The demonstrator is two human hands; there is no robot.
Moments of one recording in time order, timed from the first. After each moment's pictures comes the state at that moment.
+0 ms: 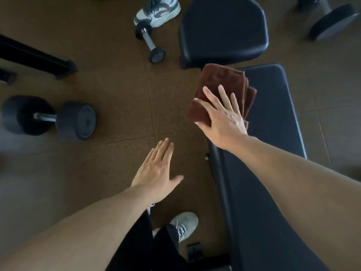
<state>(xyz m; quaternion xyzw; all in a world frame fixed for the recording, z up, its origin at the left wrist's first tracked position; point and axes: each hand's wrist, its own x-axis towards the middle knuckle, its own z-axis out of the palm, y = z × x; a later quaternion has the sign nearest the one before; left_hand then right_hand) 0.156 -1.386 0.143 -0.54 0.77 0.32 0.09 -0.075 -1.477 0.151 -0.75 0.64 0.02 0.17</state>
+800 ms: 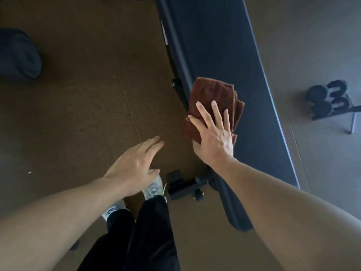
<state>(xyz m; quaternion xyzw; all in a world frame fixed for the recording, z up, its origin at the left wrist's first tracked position) 0.194 -1.133 0.158 -0.39 0.81 0.41 0.11 -0.064 -1.099 0.140 -0.68 0.72 0.06 0.10</state>
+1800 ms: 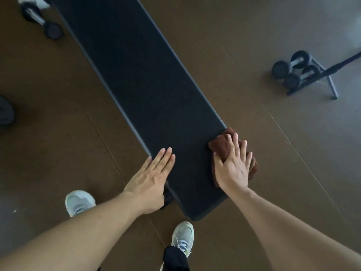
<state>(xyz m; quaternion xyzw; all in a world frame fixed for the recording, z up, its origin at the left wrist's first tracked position) 0.008 -1.009 0.188 -0.27 0.88 0.28 0.28 -0.215 -0.895 0.150 -0.30 0.91 -0.12 0.25</state>
